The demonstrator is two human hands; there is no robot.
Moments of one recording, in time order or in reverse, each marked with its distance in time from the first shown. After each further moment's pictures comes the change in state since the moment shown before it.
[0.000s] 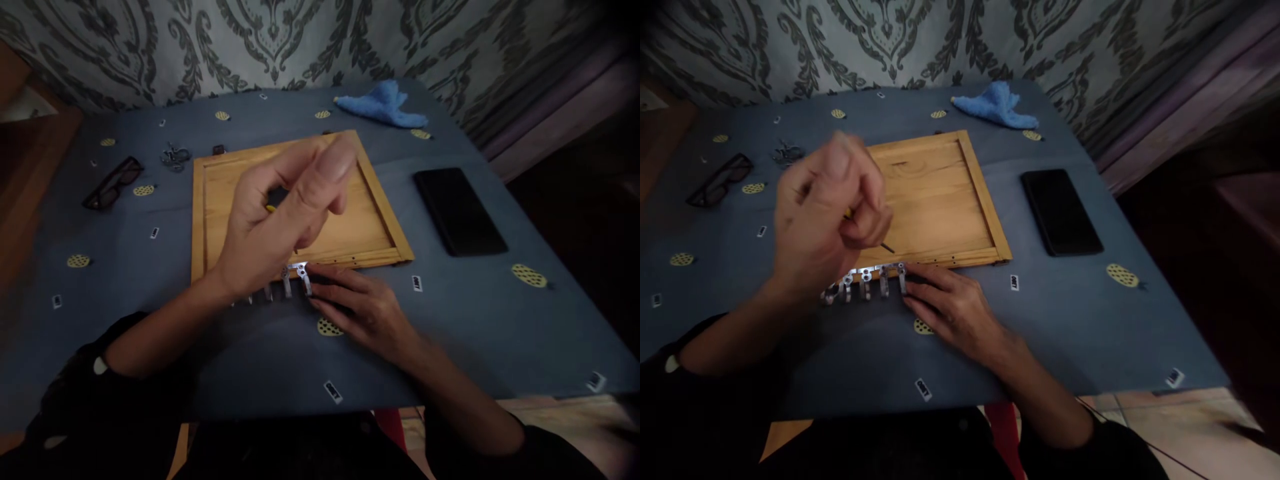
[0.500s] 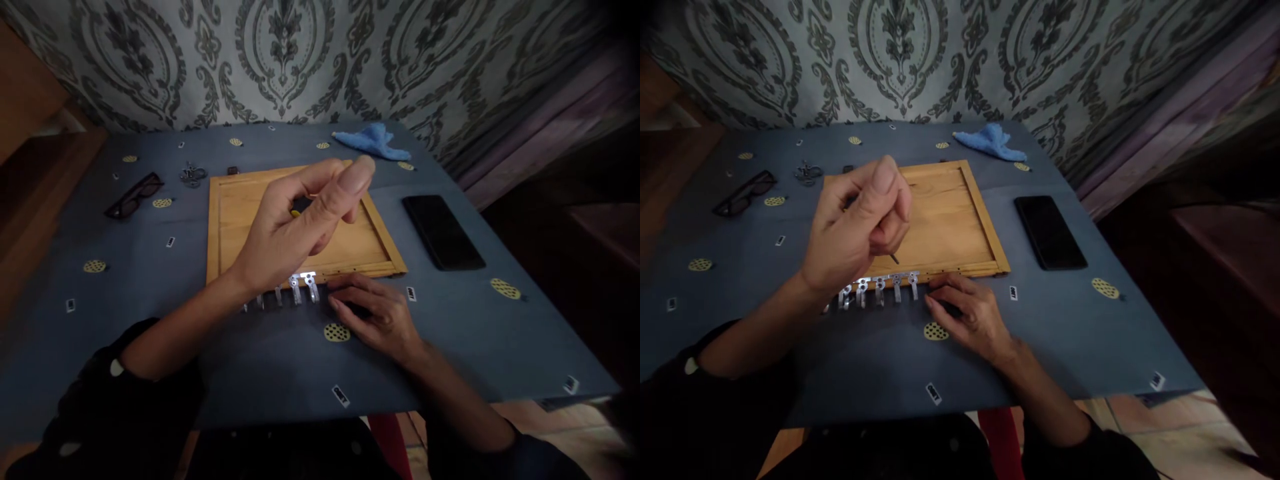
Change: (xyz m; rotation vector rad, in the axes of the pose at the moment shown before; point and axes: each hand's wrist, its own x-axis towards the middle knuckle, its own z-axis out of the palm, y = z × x) left_hand 0.003 0.006 -0.010 -0.066 -0.094 0.034; right_hand 0.001 -0.001 -0.005 -0.073 0.103 0.010
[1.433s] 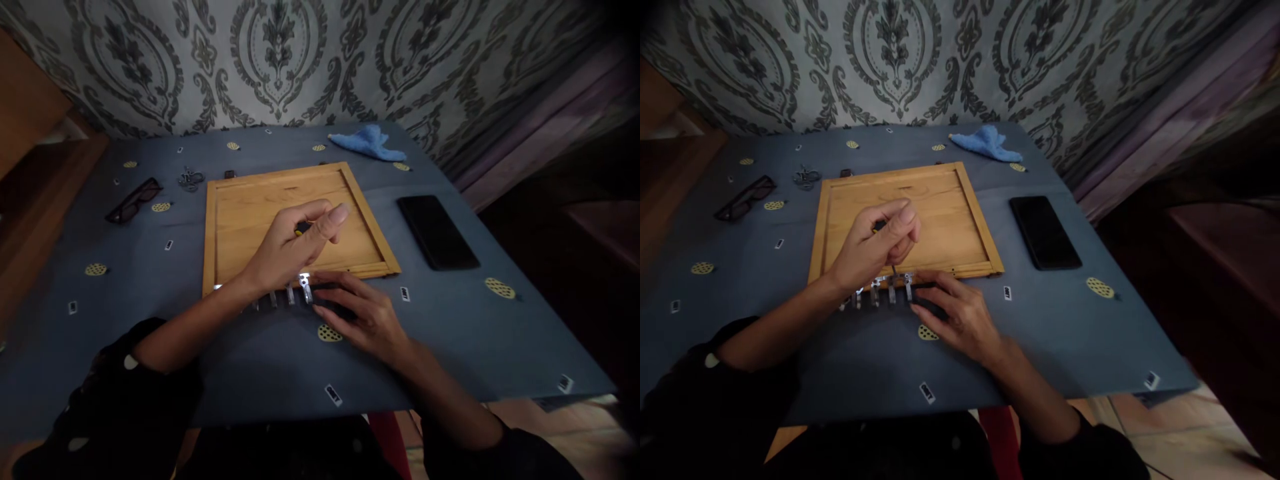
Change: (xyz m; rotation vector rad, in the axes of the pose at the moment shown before) left_hand -0.009 -0.028 -0.005 0.159 -0.019 -0.204; right_hand -0.001 0.000 0.004 0.026 -0.032 -0.050
